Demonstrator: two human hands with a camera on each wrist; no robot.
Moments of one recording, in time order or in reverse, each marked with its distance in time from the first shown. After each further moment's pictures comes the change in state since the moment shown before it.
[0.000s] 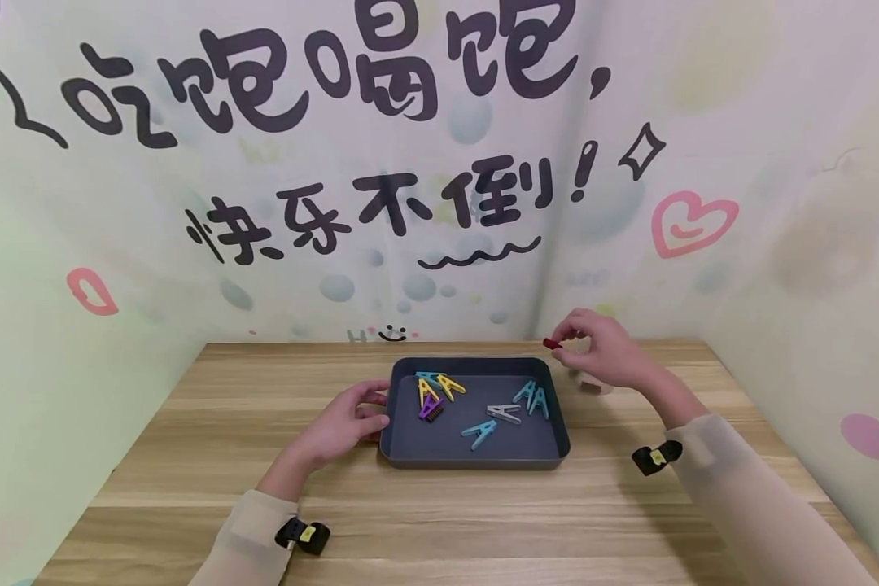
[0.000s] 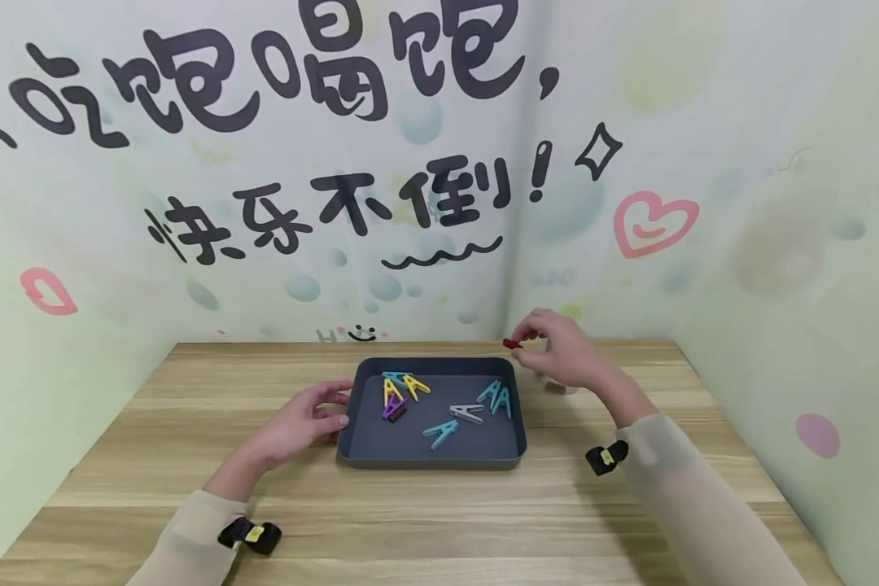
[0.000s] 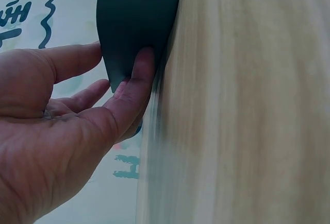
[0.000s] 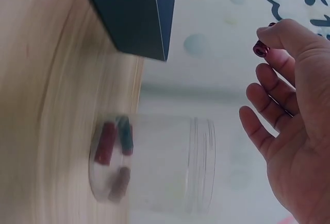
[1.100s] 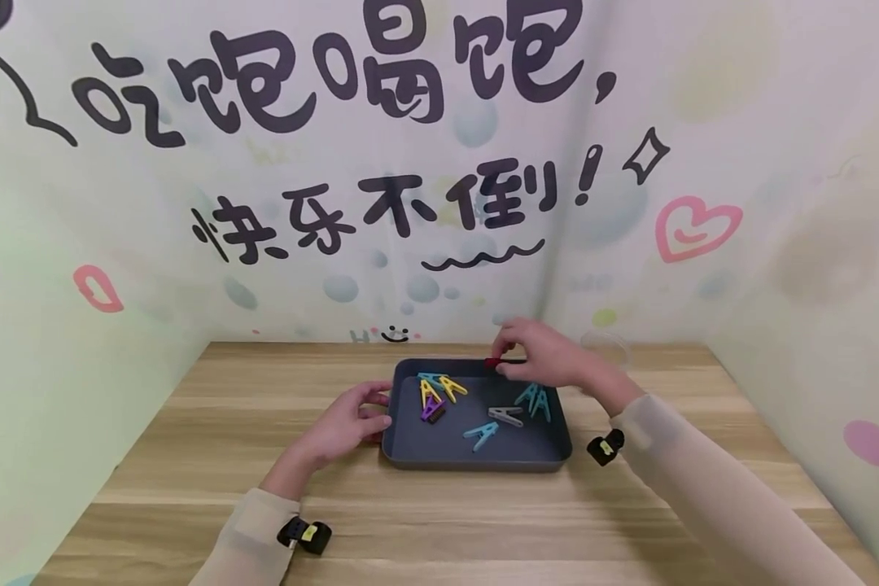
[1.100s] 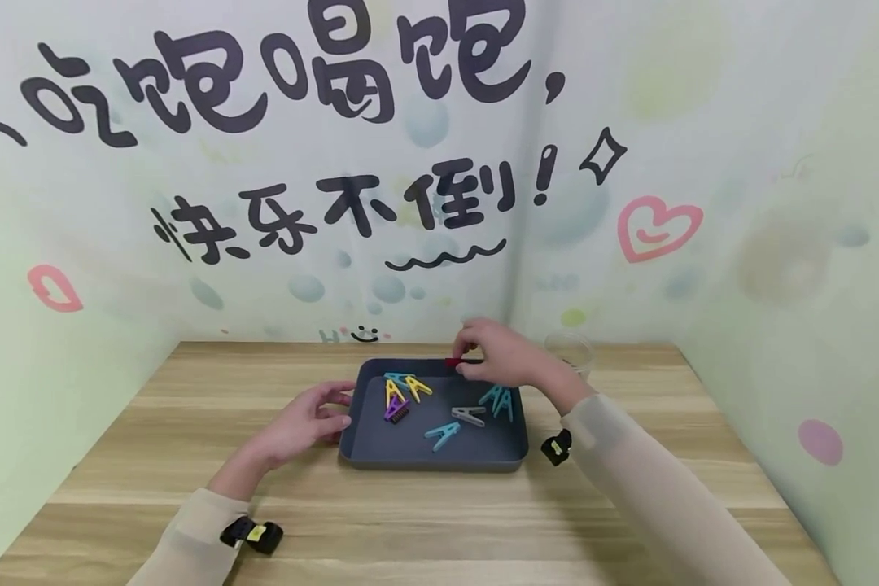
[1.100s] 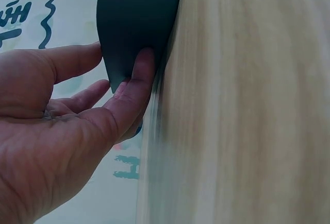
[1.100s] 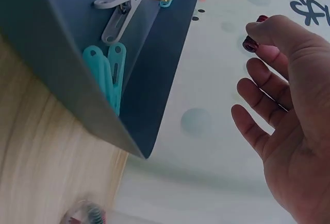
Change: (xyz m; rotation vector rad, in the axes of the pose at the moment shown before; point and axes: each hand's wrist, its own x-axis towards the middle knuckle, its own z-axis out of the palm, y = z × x) left_hand -0.001 0.001 0.001 0.008 0.021 0.010; right_hand 0.053 -0.051 0.042 -0.080 -0.272 -0.109
